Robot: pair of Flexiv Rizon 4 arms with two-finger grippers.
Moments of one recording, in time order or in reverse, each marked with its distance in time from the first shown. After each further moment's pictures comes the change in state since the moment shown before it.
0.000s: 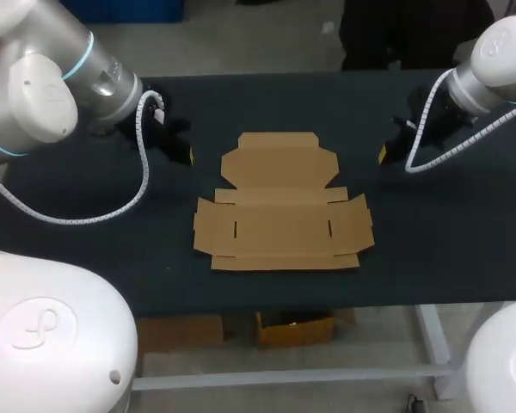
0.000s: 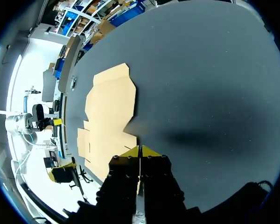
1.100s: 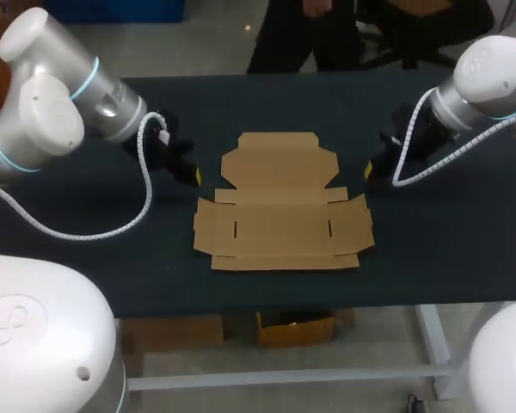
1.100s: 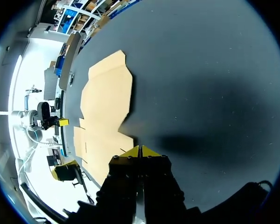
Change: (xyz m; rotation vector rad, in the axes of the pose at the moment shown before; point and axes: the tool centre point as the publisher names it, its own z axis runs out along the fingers) left arm -0.012 0.019 0.046 -0.088 0.097 0.026; right arm -0.006 -0.008 0.044 0.038 0.039 0.011
